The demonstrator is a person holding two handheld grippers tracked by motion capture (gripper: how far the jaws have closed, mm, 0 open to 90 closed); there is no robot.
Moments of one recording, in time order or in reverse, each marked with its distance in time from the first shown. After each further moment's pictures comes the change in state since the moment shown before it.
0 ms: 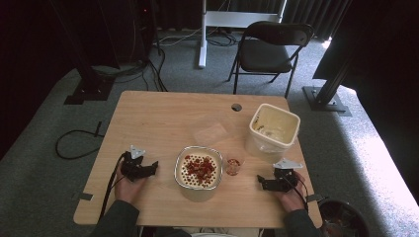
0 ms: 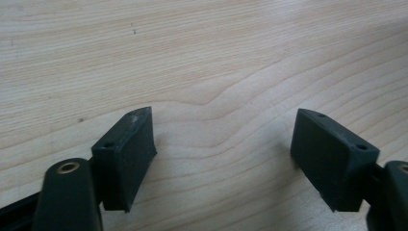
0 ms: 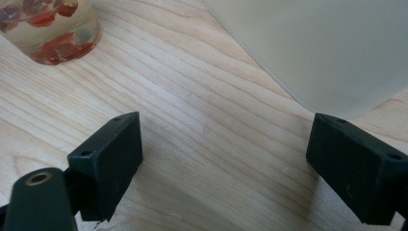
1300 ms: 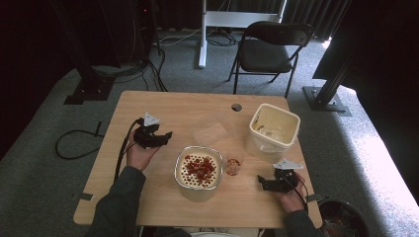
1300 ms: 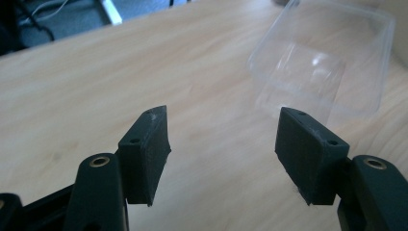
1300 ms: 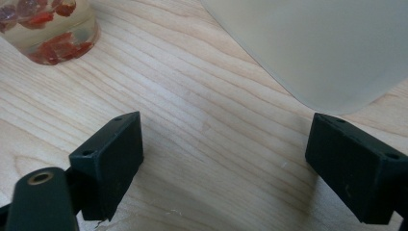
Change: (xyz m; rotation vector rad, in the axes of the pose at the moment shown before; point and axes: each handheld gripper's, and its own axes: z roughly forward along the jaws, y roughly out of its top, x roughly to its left) left arm -0.020 0.124 -0.007 -0.106 -0.115 0.133; right arm 0.001 -0.001 -0.001 0.000 -0.011 0.011
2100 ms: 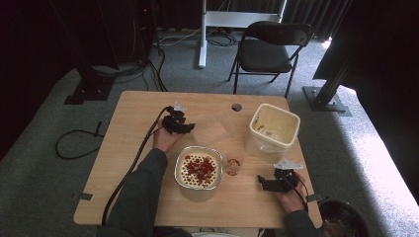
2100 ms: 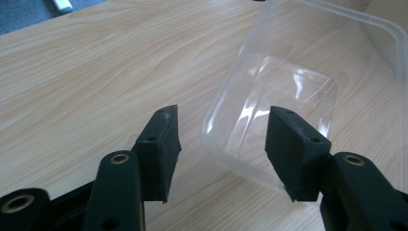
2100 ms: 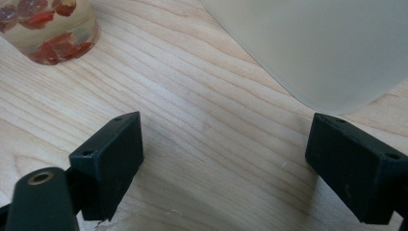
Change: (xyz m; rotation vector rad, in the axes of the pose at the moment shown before) left arm -0.023 0.041 0.096 0.090 -0.123 0.020; right arm 0.000 0.000 0.000 0.000 0.000 0.000
